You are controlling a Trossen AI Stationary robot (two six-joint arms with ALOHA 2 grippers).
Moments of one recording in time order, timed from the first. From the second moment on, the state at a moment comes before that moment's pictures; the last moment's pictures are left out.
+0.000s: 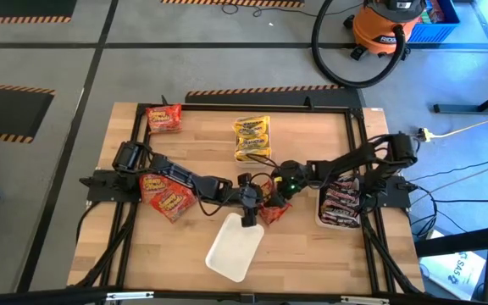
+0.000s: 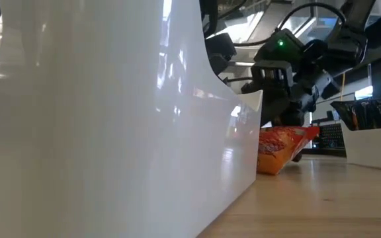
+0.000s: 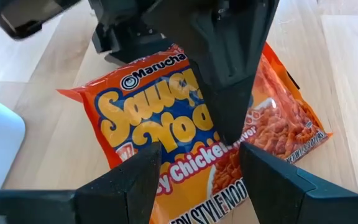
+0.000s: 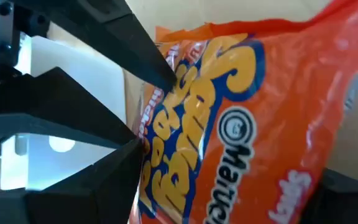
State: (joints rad) left arm -0.18 1.97 1.18 0.04 -0.28 -0.17; right arm -0.03 1.72 0.57 0.45 -0.41 0.86
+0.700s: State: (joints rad) left arm -0.21 1.79 1.18 -0.13 -0.34 -0.14; right arm -0.03 1.72 0.58 0.50 -0.44 0.79
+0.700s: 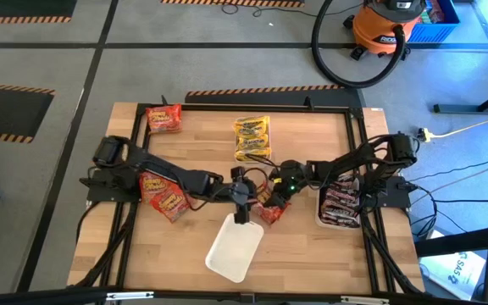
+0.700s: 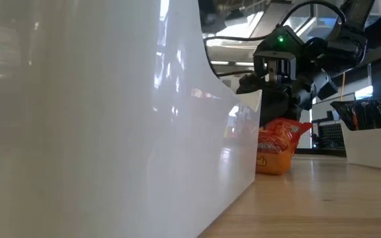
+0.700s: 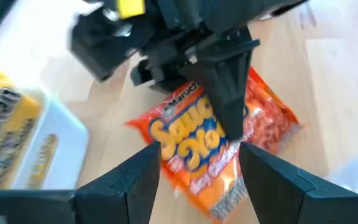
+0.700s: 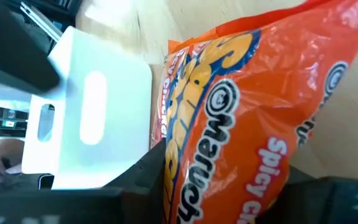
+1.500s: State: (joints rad) left arm -0.50 1.53 0.72 -0.12 -0.12 -0.59; right arm 0.30 1.40 0.58 0.10 -0.35 0.87
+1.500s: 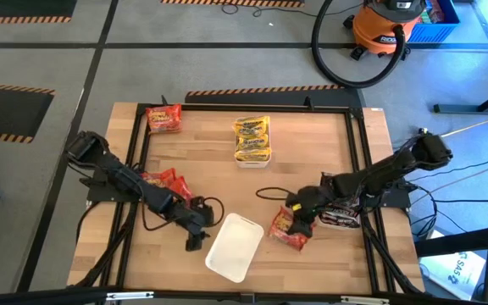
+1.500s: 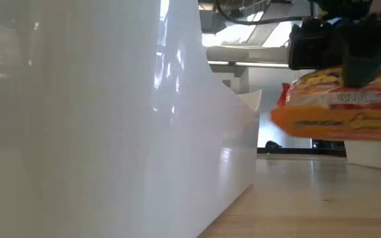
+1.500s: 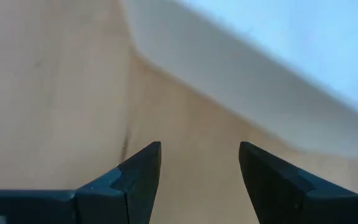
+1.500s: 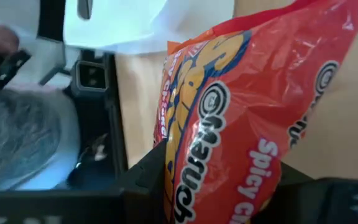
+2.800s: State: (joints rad) left arm -0.47 1.68 0.74 0.19 -0.26 -0.62; right arm 0.37 1.58 1.27 -0.46 -0.03 0.53
